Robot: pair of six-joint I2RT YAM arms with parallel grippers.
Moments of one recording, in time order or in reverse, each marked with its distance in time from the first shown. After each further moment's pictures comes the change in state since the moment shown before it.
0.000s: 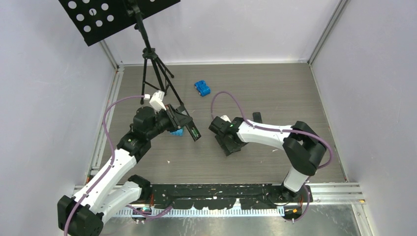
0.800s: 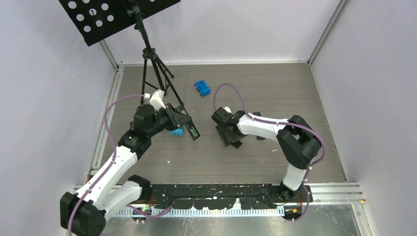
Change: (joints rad) left arm 0.041 0.043 0.005 -0.002 0.035 -0.002; right arm -0.101 0.099 0.049 0.116 0.038 -0.071
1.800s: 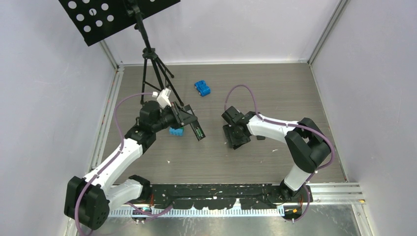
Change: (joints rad) left arm 0.008 0.130 0.000 0.109 0.126 -0.053; right arm -0.097 -0.089 -0.124 0.077 -0.252 0.095
